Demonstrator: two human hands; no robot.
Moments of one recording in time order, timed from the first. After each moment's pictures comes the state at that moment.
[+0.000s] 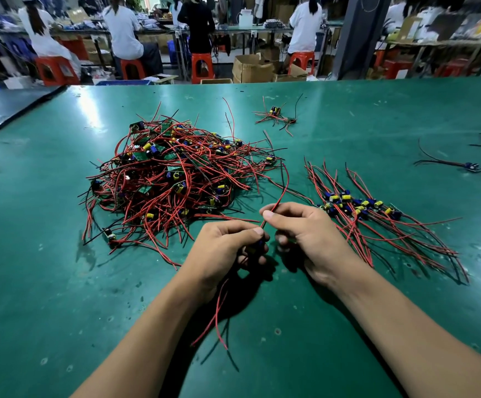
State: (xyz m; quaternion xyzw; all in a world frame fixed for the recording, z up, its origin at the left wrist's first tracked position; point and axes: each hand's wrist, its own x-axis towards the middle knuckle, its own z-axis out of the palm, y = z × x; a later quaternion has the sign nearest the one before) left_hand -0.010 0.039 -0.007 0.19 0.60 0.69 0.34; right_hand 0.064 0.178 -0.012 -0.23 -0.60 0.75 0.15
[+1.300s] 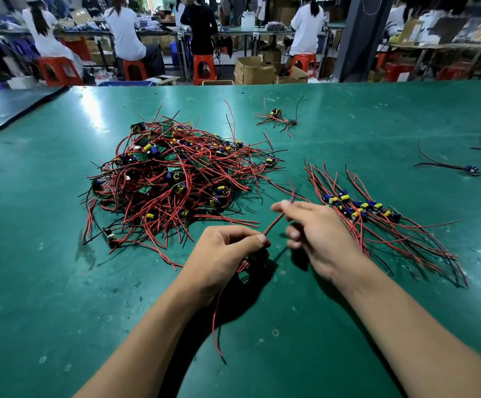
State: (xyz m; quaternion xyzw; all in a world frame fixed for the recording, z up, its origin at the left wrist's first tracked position) left_hand -0.007 0.037 -0.015 0.25 0.65 0.65 0.30; right_hand 0.062 0.191 -0.007 -0.26 -0.57 0.75 0.21
